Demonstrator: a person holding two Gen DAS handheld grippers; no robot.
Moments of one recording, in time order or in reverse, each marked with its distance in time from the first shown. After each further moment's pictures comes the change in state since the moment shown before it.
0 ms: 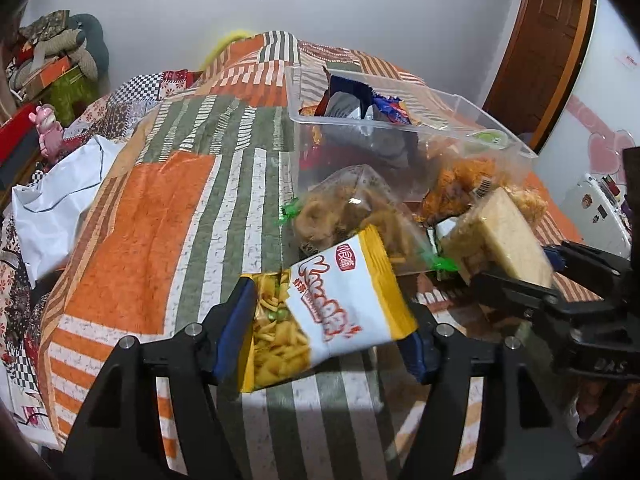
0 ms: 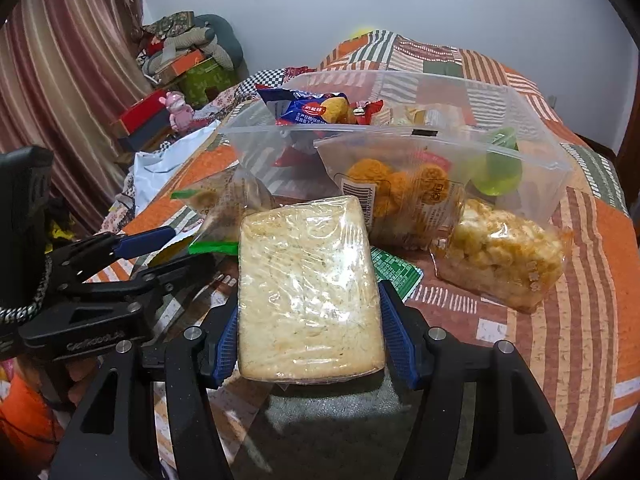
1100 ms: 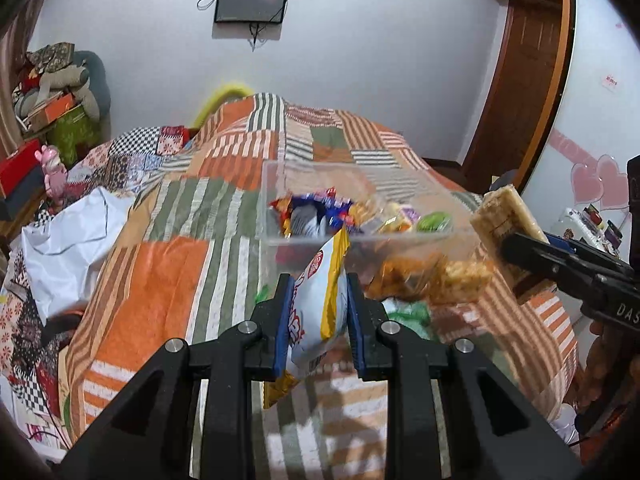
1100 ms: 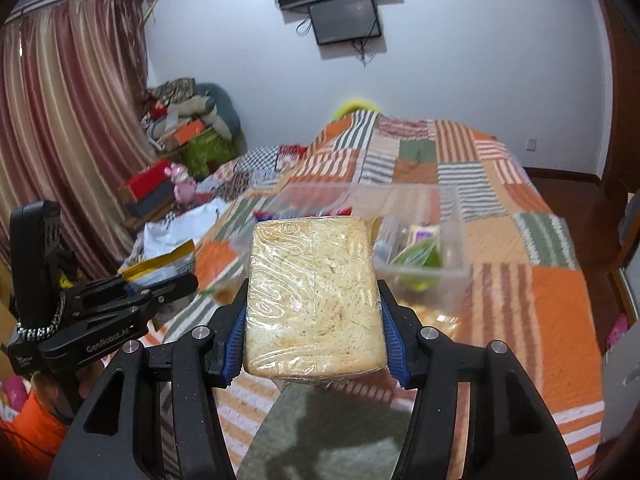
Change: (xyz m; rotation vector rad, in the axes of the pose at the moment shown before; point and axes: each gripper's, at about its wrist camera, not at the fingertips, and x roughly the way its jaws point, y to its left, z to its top) left arm -0.071 -0.031 0.043 0.015 -0.185 -0.029; right arm -0.085 -0.024 0.041 0.028 -0.257 -0.020
